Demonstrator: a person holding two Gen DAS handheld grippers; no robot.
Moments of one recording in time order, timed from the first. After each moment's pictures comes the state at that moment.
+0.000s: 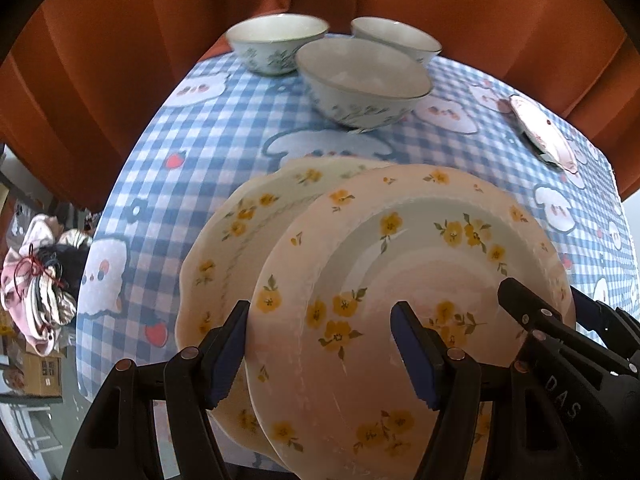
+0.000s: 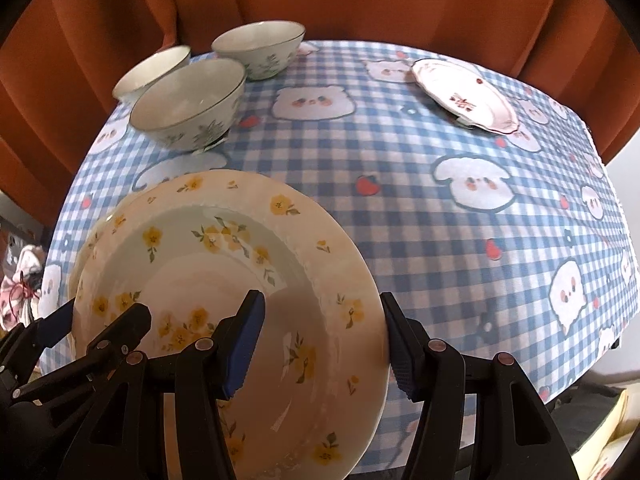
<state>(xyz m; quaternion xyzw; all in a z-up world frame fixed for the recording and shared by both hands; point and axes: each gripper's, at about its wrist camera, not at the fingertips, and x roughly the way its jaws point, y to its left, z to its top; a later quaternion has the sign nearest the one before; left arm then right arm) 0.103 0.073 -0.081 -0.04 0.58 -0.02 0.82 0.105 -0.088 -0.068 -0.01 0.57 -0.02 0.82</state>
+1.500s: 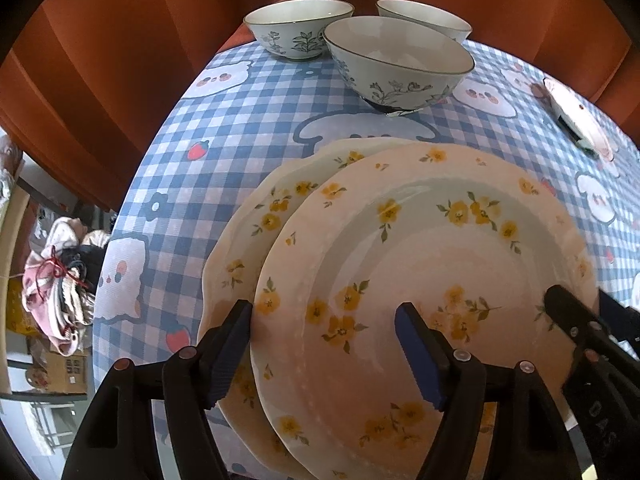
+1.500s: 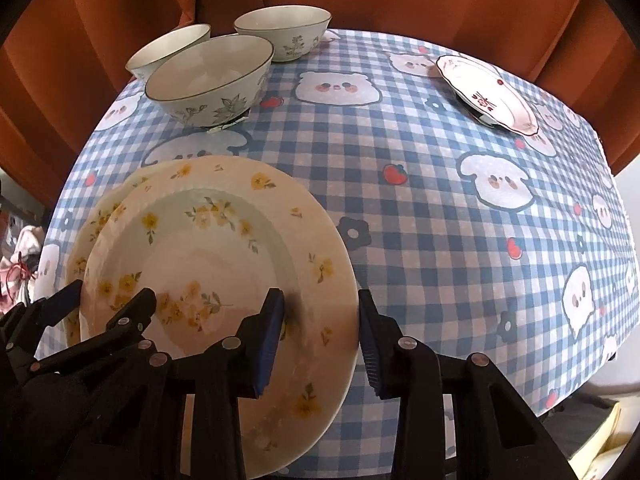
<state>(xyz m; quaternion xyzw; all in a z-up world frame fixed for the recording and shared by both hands) 0.108 0.080 -0.102 0.00 0.58 0.02 0.81 0.104 -0.071 -0.080 -0.02 0.58 -0.01 0.81</state>
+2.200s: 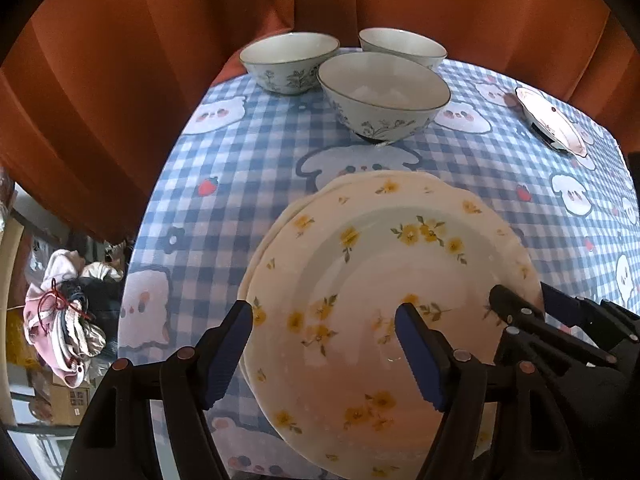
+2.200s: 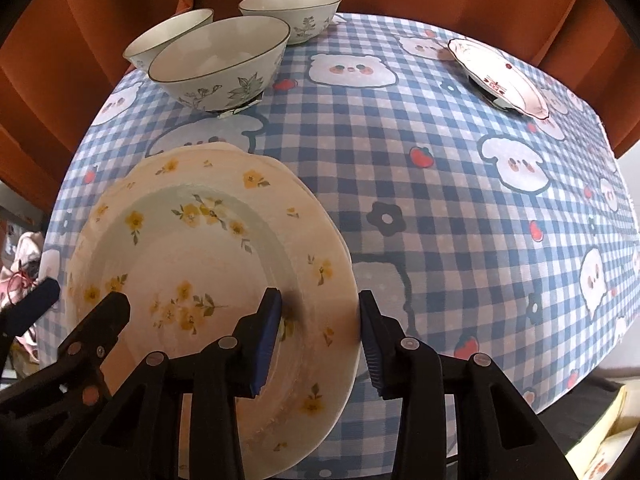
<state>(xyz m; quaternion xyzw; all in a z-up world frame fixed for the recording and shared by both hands) 0.100 0.094 -0.078 0.02 0.56 -0.02 0.83 0.108 -0.048 -0.095 -0.01 0.60 -0.02 0.80</state>
